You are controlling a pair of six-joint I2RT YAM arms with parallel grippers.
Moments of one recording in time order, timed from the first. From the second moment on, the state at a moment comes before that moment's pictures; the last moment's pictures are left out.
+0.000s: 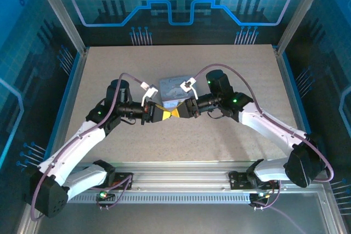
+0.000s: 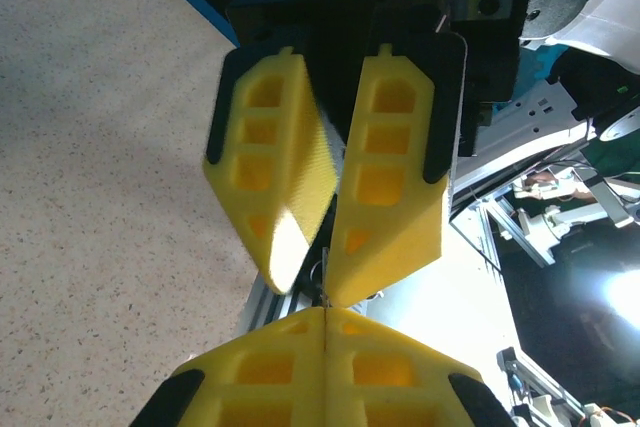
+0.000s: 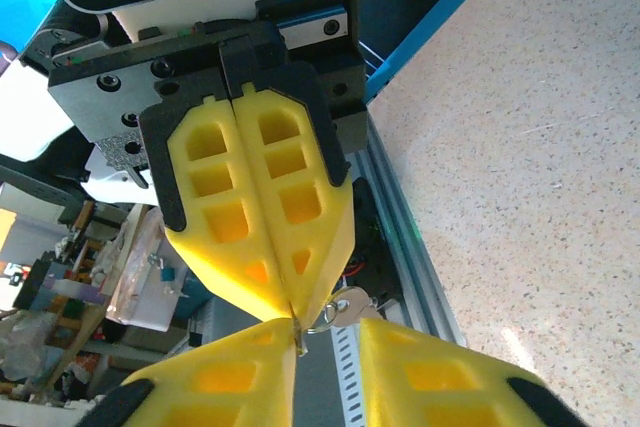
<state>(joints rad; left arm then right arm) -0.40 1.03 0.82 -0.25 1.05 -0.35 0.63 1.33 1.04 -0.25 -1.00 0.45</state>
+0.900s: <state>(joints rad) -0.34 1.03 0.61 0.19 1.02 -0.70 0.62 1.29 0.95 -0.05 -0.84 0.57</state>
